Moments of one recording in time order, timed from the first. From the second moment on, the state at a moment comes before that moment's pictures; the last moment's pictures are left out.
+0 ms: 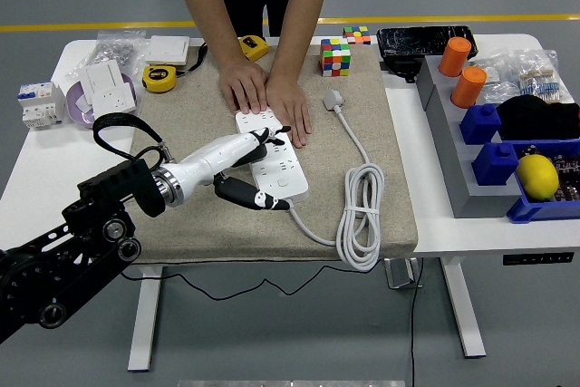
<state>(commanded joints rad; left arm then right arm) -0.49 0.29 -0.82 -1.38 1.78 -0.13 0.11 0.02 -0.13 1.37 0.18 -1.08 -0.08 0.05</state>
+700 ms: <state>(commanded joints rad) -0.57 0.26 -0.68 -1.25 1.88 -0.17 0.16 0.02 -0.14 1.37 0.18 -1.09 -0.08 0.05</state>
